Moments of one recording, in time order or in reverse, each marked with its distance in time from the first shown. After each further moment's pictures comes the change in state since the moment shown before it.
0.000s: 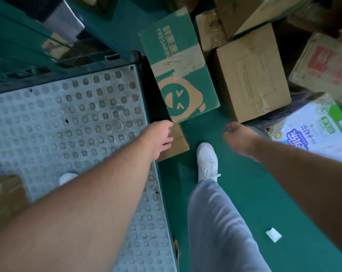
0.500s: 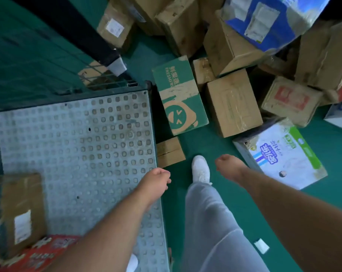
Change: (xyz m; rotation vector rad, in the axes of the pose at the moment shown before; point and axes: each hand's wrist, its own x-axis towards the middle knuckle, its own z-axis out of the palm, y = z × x) left_hand -0.185 -0.082 -0.008 0.239 0.104 0.052; right_hand -0.120 0.031 0.000 -0.011 -0.019 -0.043
